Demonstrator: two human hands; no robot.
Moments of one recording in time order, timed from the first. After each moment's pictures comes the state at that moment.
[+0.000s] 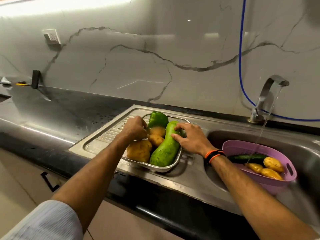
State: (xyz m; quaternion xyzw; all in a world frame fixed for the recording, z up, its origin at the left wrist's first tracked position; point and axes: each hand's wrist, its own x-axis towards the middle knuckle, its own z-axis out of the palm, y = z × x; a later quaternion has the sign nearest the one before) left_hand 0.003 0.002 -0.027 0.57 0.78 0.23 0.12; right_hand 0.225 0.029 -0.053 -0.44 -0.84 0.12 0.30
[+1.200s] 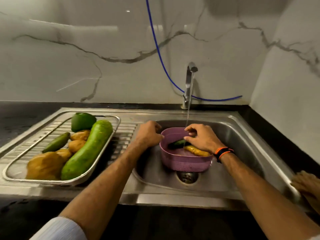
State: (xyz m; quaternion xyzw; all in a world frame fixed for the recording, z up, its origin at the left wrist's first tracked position) left_hand 0.264 0.061 -0.071 0.71 0.64 0.25 0.20; right_hand 0.476 0.035 -0.076 -0.63 -0.71 0.16 0.27
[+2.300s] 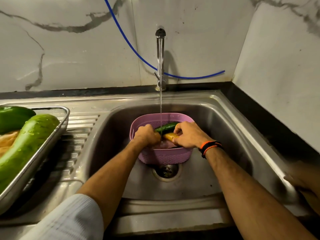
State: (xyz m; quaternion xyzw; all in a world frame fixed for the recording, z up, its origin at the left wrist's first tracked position) left_hand 0.357 0.135 -0.163 0.70 0.67 0.07 0.25; right_hand 0.518 0.070 -0.130 -0.71 -0.66 0.20 0.15
